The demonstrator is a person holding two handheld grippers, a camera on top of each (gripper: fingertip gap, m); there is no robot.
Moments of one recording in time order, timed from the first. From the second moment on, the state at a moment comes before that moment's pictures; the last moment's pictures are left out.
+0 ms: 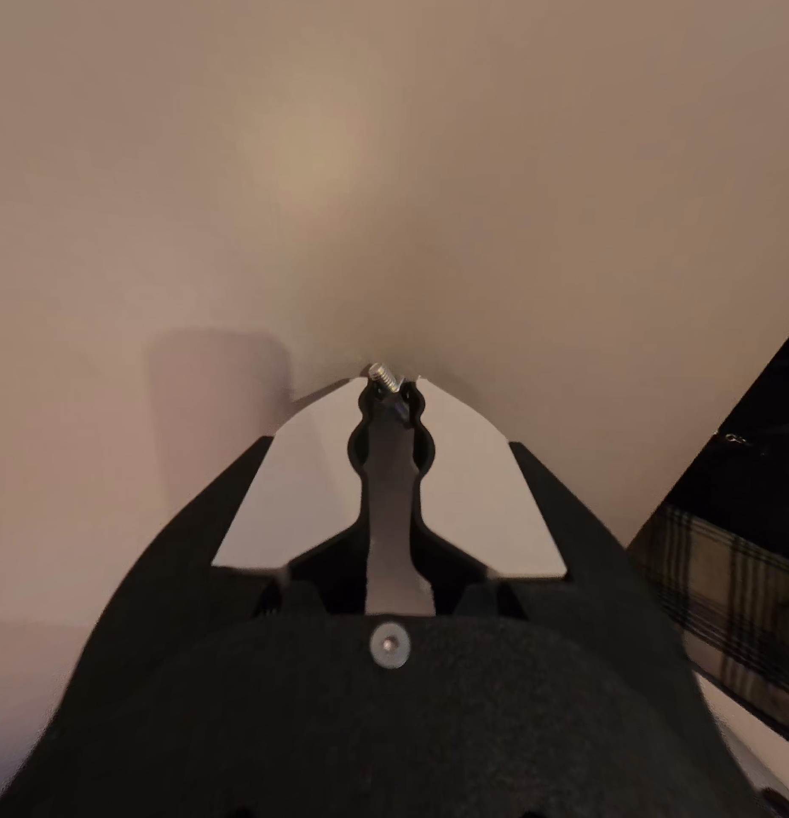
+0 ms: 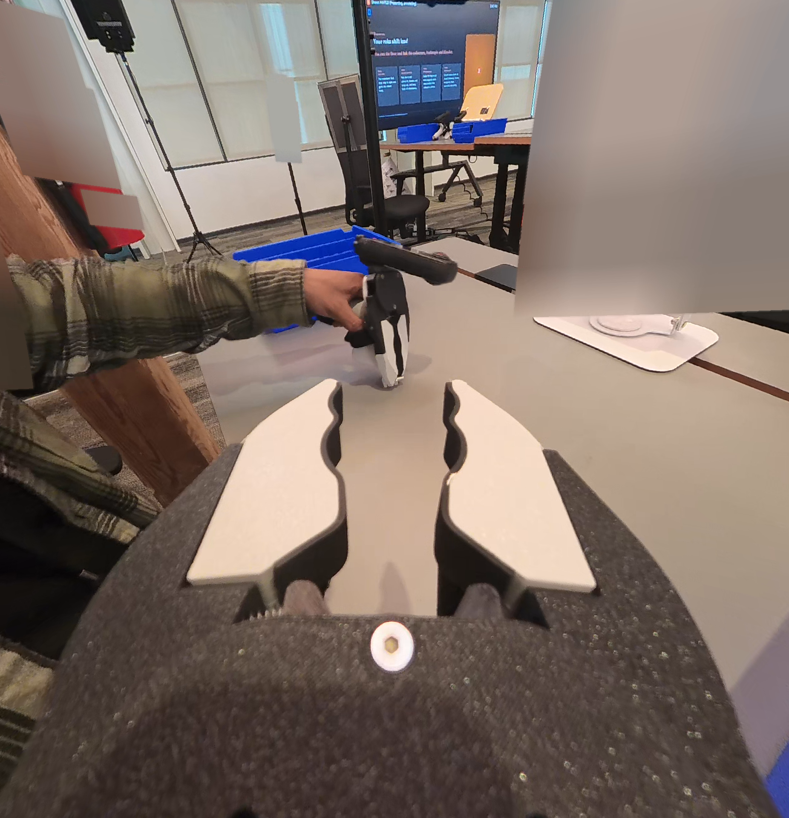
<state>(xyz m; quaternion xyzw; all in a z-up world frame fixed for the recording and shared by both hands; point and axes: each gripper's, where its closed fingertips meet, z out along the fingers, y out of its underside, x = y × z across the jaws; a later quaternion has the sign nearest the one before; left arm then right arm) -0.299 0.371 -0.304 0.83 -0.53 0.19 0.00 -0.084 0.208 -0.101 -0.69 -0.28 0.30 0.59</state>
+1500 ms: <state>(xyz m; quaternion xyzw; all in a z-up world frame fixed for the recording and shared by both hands) -0.304 0.365 -0.308 0.89 -0.40 0.08 -0.18 -0.075 0.204 -0.095 -0.68 -0.27 0.31 0.61</state>
